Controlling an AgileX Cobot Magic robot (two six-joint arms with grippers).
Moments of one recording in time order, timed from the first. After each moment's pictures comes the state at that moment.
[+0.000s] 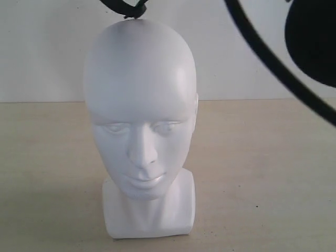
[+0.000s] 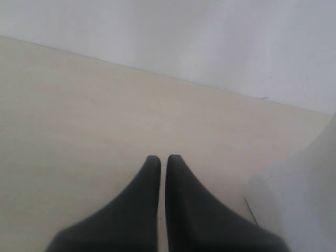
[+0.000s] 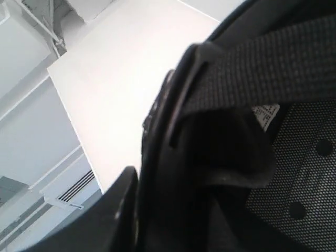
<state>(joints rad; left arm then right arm) -0.05 0.00 0.00 -0.07 0.29 -0.17 0.93 1.37 -1.16 -0.14 -1.13 1.27</state>
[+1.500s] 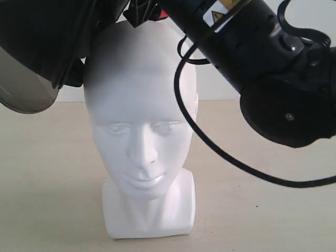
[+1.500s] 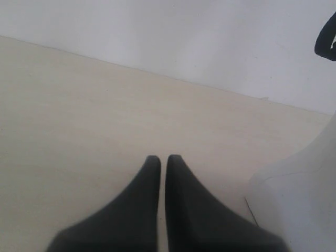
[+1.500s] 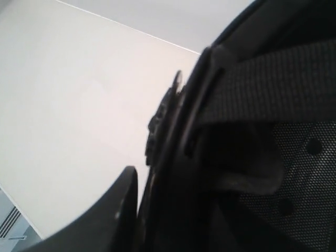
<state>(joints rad) -0.05 0.00 0.00 -0.07 0.29 -0.17 0.80 1.51 -1.02 -0.16 -1.12 1.48</state>
